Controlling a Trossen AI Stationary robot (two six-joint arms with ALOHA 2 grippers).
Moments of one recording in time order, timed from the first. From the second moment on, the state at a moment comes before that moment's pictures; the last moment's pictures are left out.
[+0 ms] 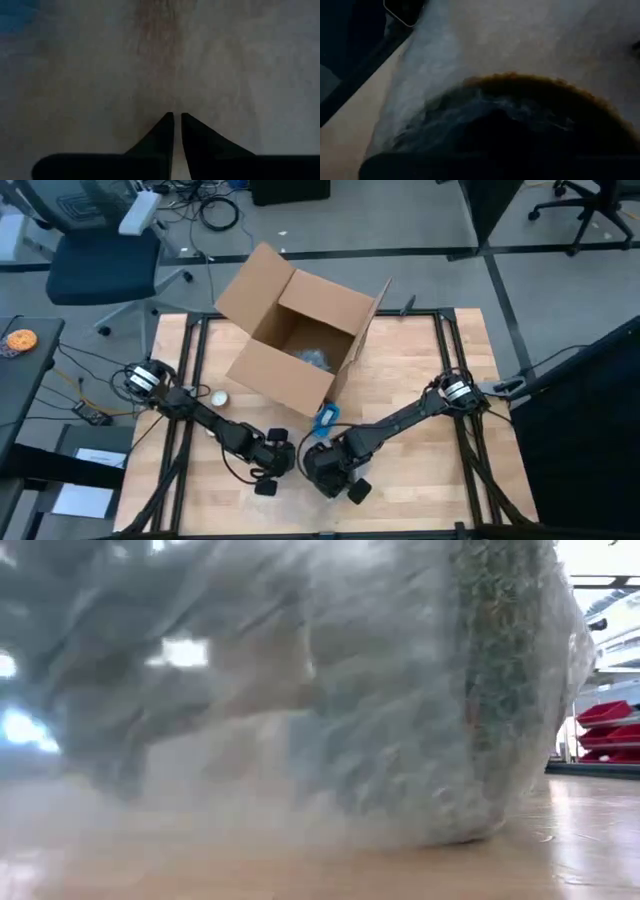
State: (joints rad) left arm -0.51 1.66 0.93 -0.31 -0.10 -0.31; right arm 0.42 2.14 1.77 -0.78 -0.21 -0.34
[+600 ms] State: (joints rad) left arm -0.52 1.82 0.95 0.23 -0.36 -0.24; right arm 0.49 2.14 1.77 -0.76 -0.12 -0.15
